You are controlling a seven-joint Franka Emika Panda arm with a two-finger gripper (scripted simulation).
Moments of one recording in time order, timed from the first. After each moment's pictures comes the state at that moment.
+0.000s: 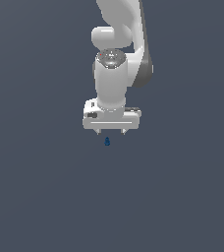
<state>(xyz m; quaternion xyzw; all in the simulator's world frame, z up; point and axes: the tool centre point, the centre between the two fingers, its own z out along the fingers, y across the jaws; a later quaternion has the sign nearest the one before) 0.004 -0.004 0.189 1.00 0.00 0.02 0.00</state>
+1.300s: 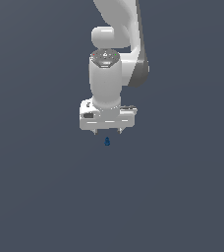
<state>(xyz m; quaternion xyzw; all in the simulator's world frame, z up) -0.001 -0.017 0.188 1.00 0.04 0.02 0.00</state>
